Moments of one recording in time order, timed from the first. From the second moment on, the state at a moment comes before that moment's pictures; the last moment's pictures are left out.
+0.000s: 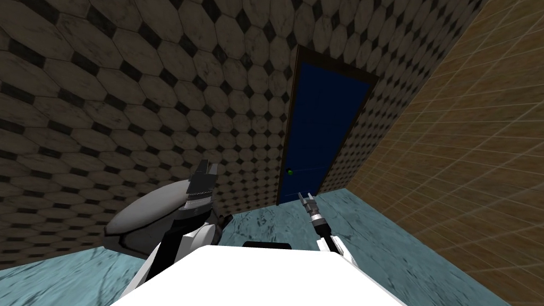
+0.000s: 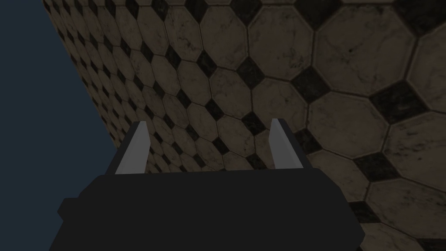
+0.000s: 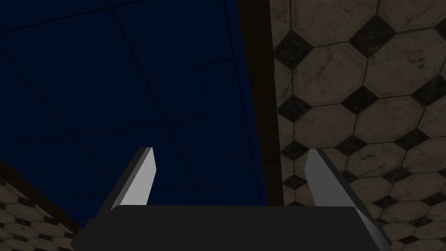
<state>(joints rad) 0.10 -0.18 -0.16 -1.05 0.40 -0.84 0.83</state>
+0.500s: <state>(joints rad) 0.07 -0.19 -0.18 -0.95 0.43 -0.88 0.89</state>
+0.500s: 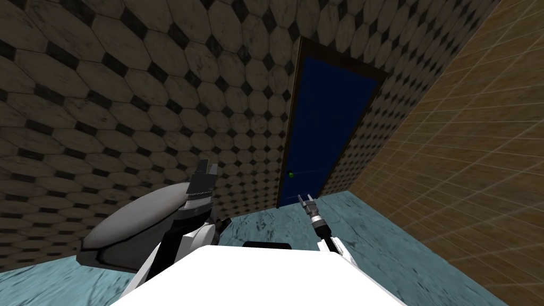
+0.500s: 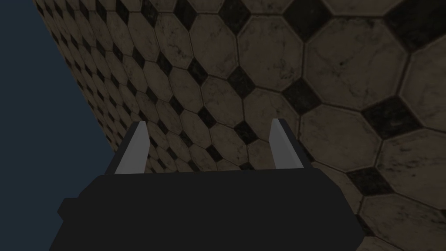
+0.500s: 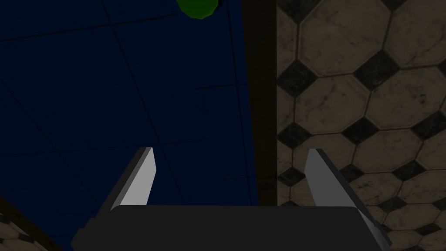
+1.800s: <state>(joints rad) -0.02 -0.21 -0.22 -0.70 0.51 -0.97 1.03</state>
